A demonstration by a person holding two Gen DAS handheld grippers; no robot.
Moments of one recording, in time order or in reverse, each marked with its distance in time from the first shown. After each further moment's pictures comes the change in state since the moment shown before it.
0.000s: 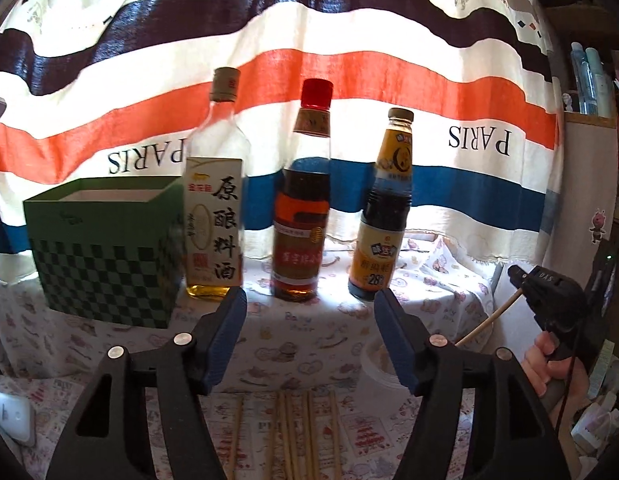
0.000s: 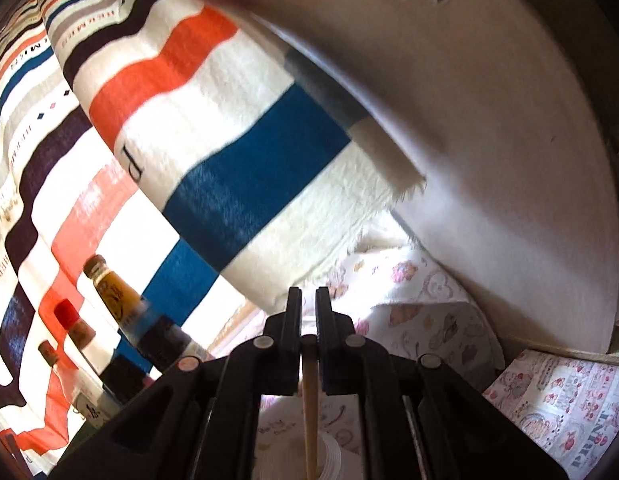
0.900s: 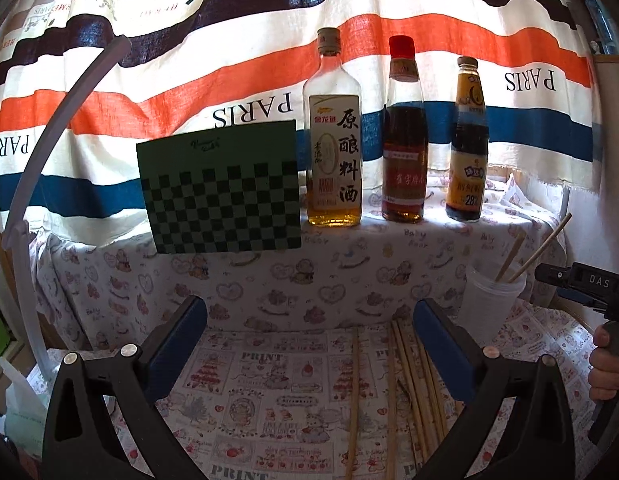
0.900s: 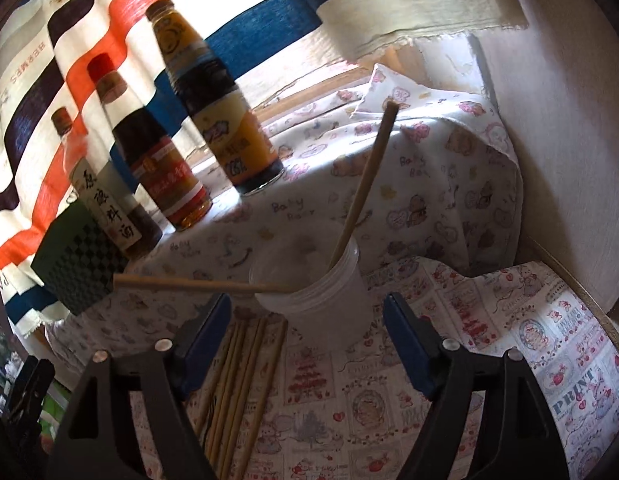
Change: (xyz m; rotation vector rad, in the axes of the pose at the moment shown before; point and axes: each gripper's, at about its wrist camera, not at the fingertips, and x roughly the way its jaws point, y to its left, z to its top) left arm -0.038 0.064 -0.074 0.081 0.076 0.232; right arm -0.011 0.021 -0.104 -0.424 0.484 0.047
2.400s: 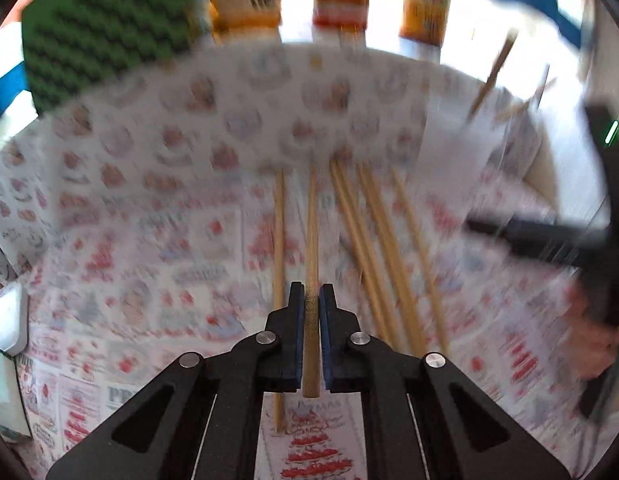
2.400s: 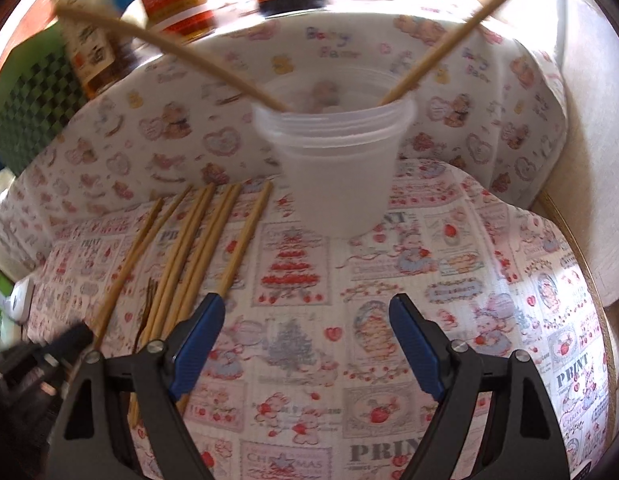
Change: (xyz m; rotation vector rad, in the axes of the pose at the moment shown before) left arm 0.054 -0.040 -0.063 0.029 0.427 -0.211; right arm 0.058 0.031 -0.056 -0.239 0.339 -0.146
